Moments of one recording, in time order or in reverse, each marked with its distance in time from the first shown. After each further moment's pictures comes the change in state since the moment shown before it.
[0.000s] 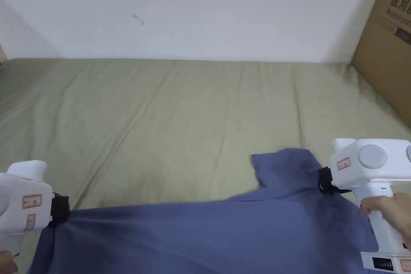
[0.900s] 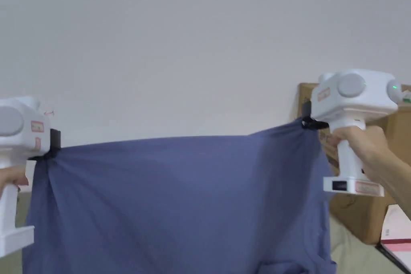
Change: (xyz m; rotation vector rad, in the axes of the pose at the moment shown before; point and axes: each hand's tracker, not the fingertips) left arm 0.069 0.154 0.336 0.557 0.056 -0.056; right arm -0.007 0.085 0.437 0.635 -0.019 -0.155
